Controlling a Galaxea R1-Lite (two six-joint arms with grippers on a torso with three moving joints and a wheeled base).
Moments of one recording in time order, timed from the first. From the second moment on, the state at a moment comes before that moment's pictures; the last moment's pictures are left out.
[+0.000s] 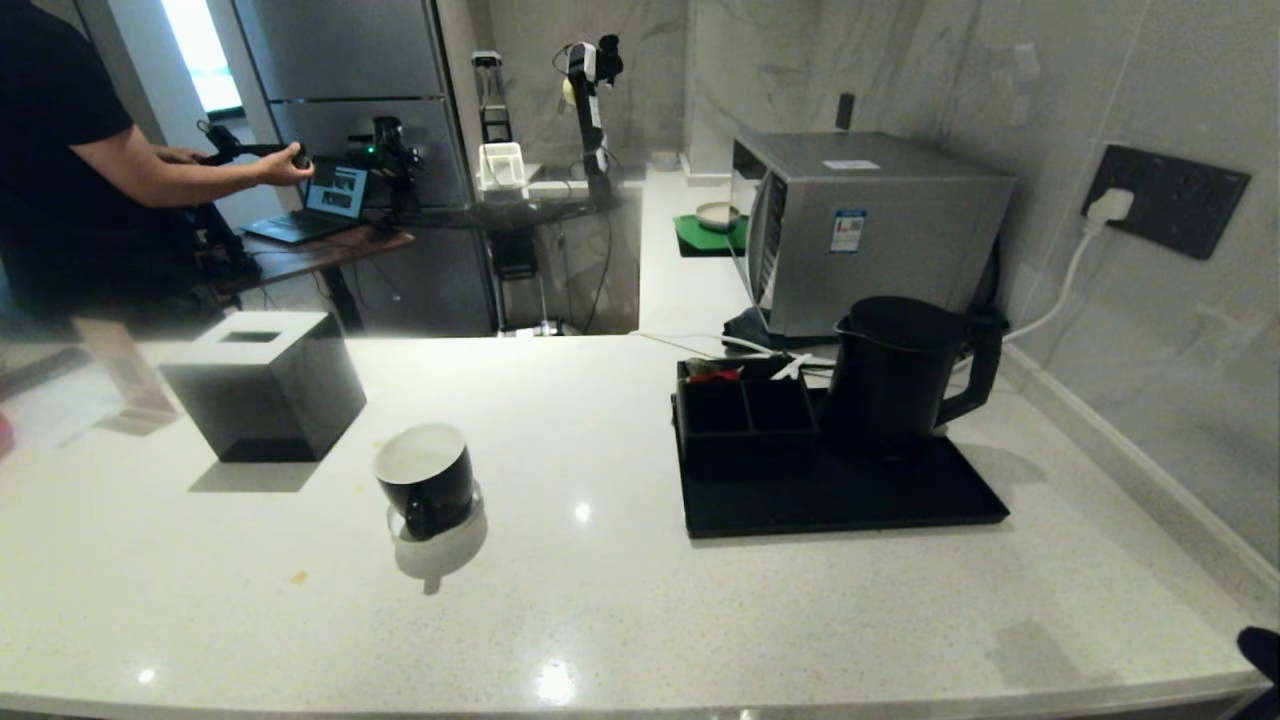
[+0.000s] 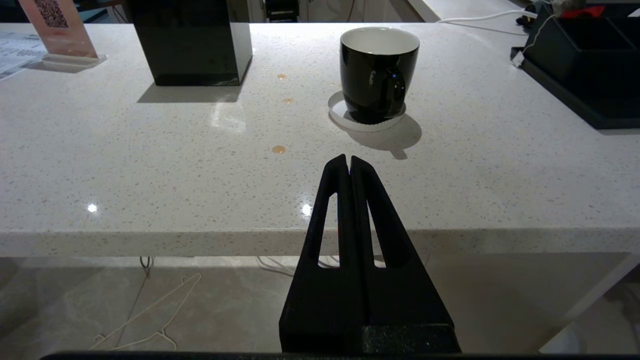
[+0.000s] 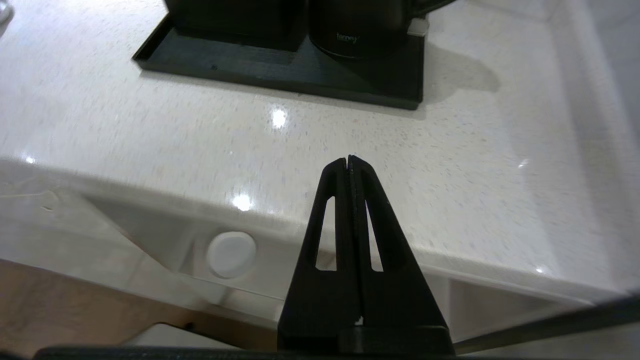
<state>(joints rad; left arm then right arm) 0.00 0.00 0.00 0.00 0.01 -0.01 0.01 0.66 -0.23 -0.16 0.21 -0.08</state>
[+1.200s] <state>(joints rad) 0.00 0.00 0.00 0.00 0.01 -0.01 -0.03 1.64 -0.24 -1.24 0.17 0.03</state>
